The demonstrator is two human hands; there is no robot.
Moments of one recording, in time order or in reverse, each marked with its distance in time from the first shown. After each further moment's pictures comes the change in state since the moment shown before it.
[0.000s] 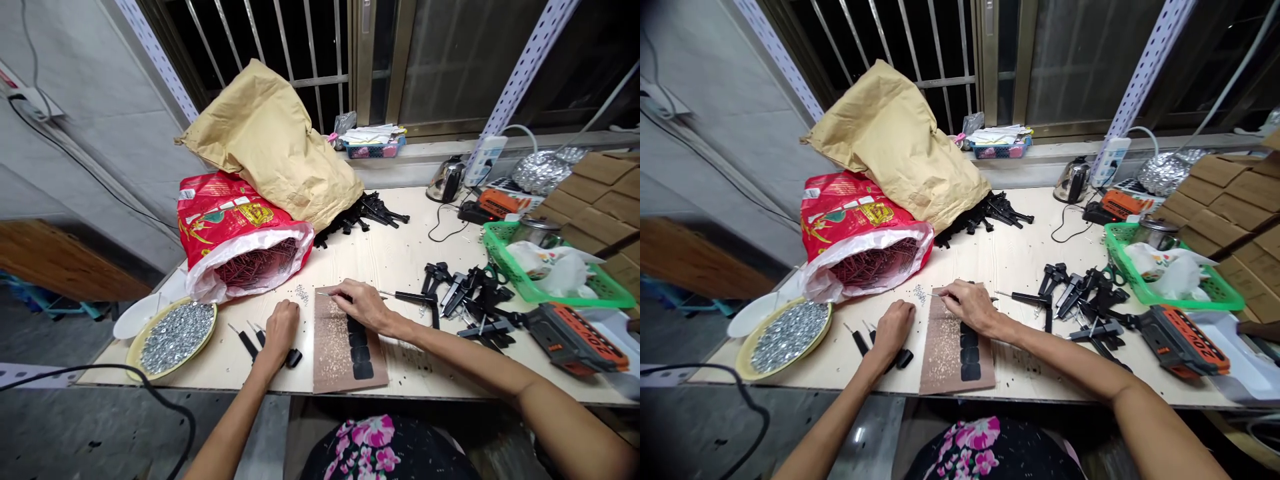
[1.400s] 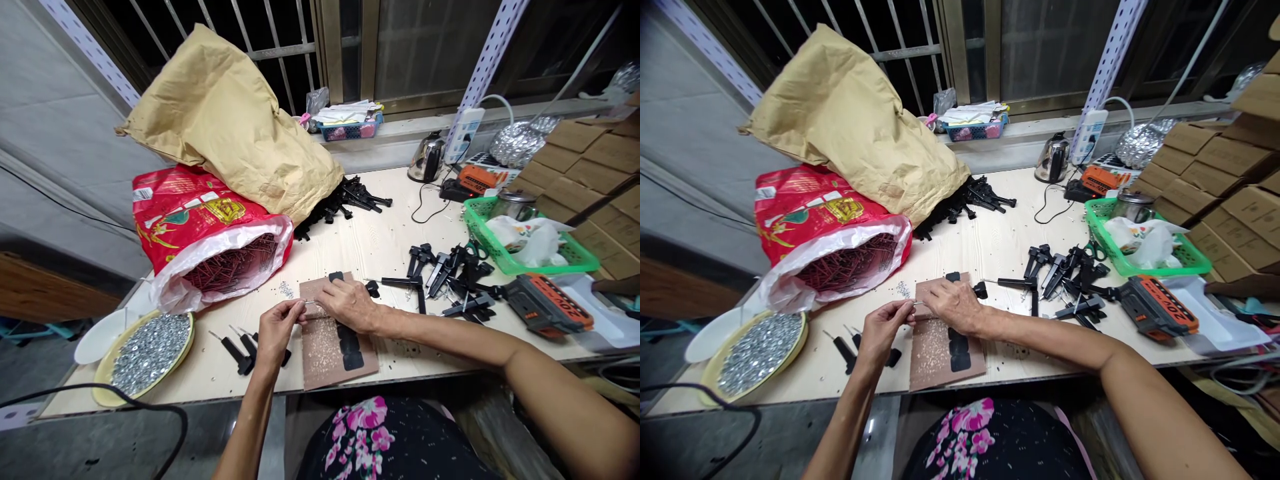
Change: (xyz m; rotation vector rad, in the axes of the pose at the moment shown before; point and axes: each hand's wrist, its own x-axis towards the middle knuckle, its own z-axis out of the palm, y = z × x) left_hand -0.003 0.057 -0.029 -1.211 -0.005 -0.356; right_hand -0.013 0.003 0.001 -0.595 -0.061 -0.304
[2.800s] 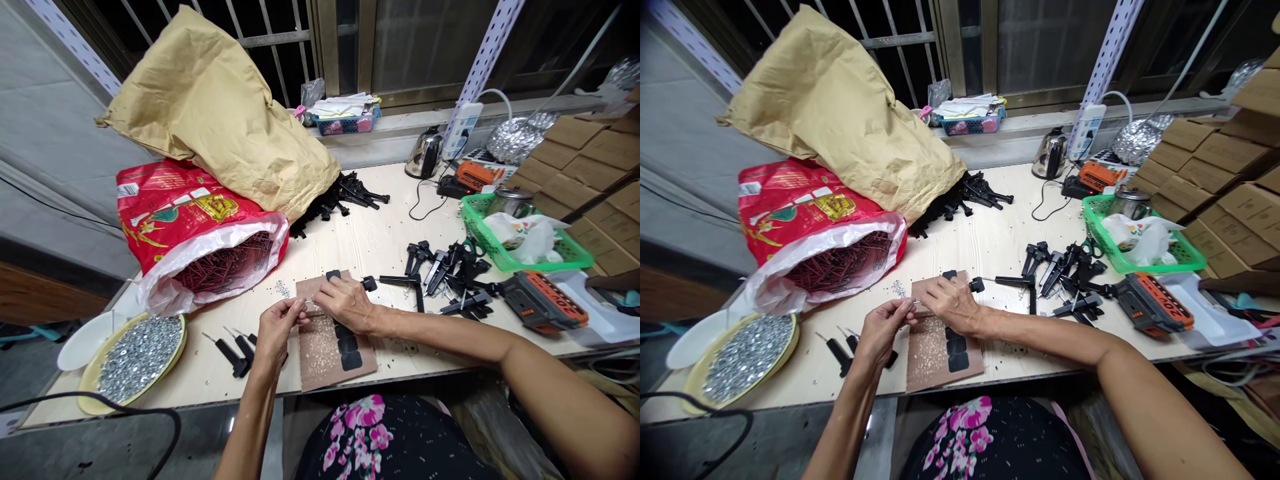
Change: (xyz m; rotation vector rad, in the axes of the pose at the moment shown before) left_hand 0.005 -0.002 0.009 -0.278 -0.020 -0.176; right_hand -0.001 0.002 0.010 0.018 0.056 0.020
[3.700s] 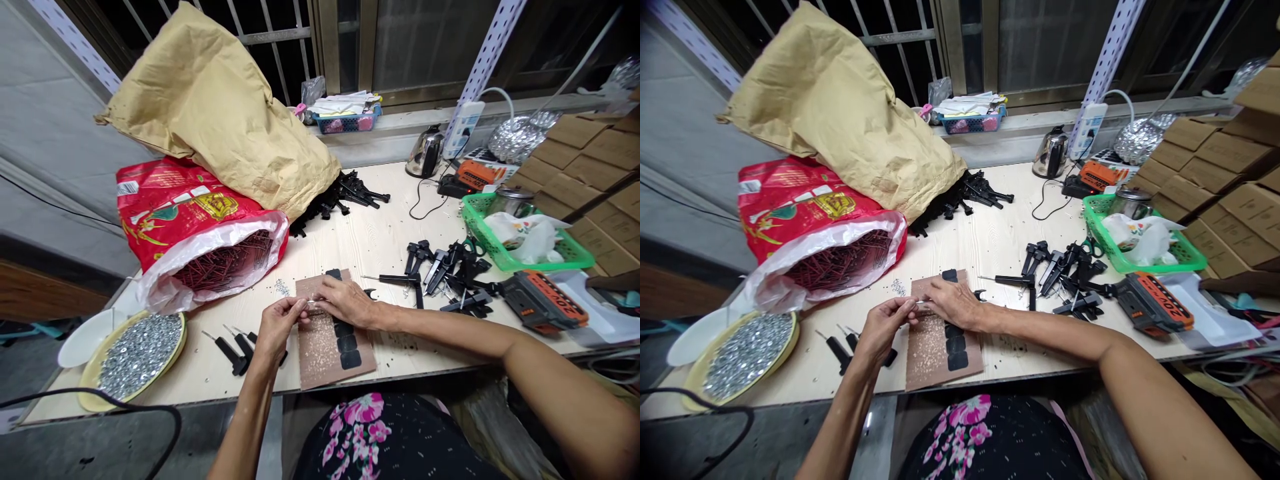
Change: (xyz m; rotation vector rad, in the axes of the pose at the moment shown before) left_hand 0.000 0.002 -0.001 0.156 -0.105 0.019; right_hand -0.001 0.006 -0.002 0.355 -0.185 0.138
